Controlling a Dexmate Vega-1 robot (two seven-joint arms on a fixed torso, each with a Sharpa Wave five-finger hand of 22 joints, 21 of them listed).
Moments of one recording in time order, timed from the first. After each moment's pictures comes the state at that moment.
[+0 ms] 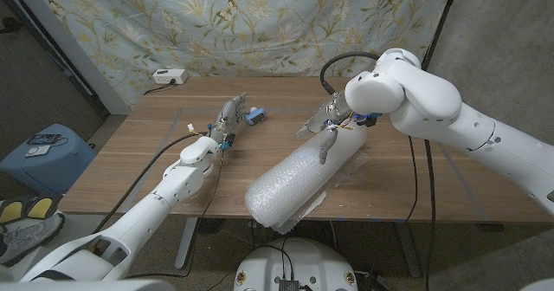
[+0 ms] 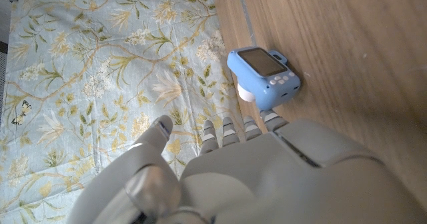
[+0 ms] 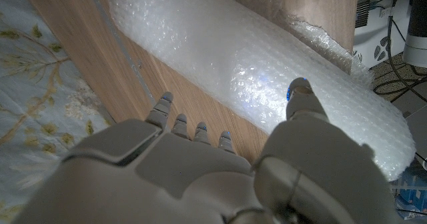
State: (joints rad) left arm 0.83 0.49 0.41 -1.34 -0.66 -0.17 -0.01; left_hand 0.27 0.16 0.64 0.01 0.18 0.07 -0.07 0.19 0.18 -0.01 0.01 0.23 0.20 -0.07 0.08 0.19 0.17 0.00 0.09 0.24 0.18; right arm -0.41 -0.85 -0.81 -2.40 -0.80 -0.19 1.36; right_hand 0.64 -0.05 0.32 -0.15 0.20 -0.17 -0.14 0.18 0.19 -0.18 0.05 0.18 0.19 -0.17 0.16 0.18 0.19 0.01 0.21 0.18 0.17
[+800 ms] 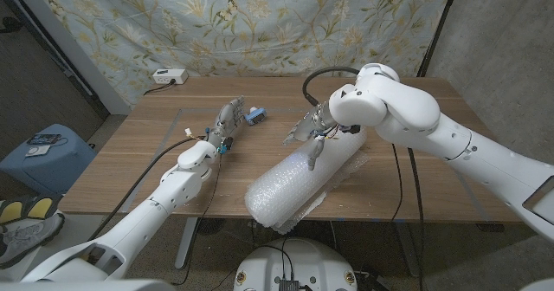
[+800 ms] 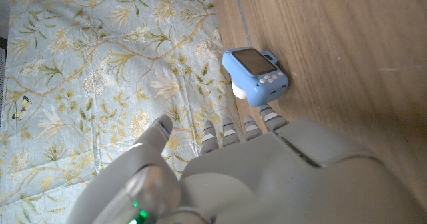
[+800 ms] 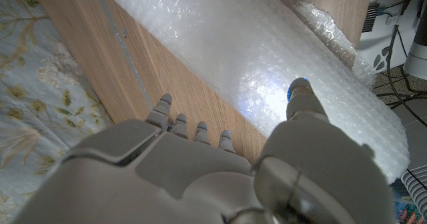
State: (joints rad) left arm 0.86 0.50 0.40 -1.37 -0.68 -0.18 0.01; left_hand 0.27 0.16 0.64 0.01 0.18 0.07 -0.07 0.19 0.18 -0.01 0.01 0.23 0.20 -0.08 0.08 0.19 0.17 0.01 0.09 0.24 0.18; right arm -0.46 -0.77 -0.83 -2.33 -0.88 -0.05 1.33; right_hand 0.64 -0.05 0.32 -0.15 0.20 -0.17 -0.13 0.18 0.19 -0.17 0.05 0.18 0.19 -0.17 0.16 0.19 0.19 -0.01 0.21 0.18 0.17
